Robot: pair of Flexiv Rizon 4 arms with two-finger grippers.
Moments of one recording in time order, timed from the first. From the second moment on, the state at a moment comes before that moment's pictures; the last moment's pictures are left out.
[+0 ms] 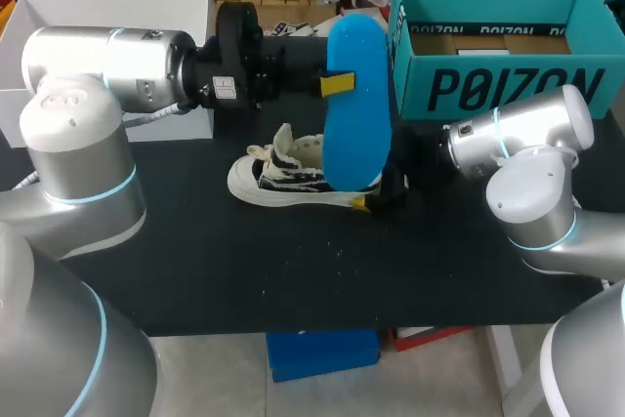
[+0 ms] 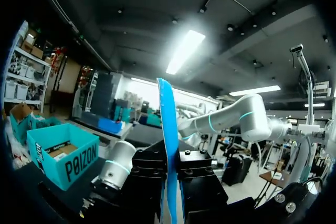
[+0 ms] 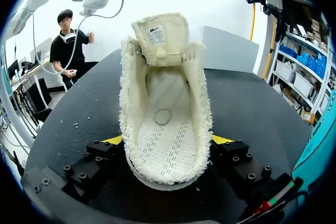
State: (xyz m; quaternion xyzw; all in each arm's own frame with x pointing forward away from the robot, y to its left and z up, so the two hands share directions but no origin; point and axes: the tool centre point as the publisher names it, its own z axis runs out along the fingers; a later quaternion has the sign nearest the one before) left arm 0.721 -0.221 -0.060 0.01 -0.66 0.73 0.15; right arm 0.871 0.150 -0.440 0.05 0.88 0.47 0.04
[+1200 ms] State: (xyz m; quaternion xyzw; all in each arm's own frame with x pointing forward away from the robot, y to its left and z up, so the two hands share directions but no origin) left arm 0.708 -0.211 -0.058 0.04 -0.66 0.74 0.12; right arm 0.876 0.121 -0.413 0.00 0.92 0.38 0.11
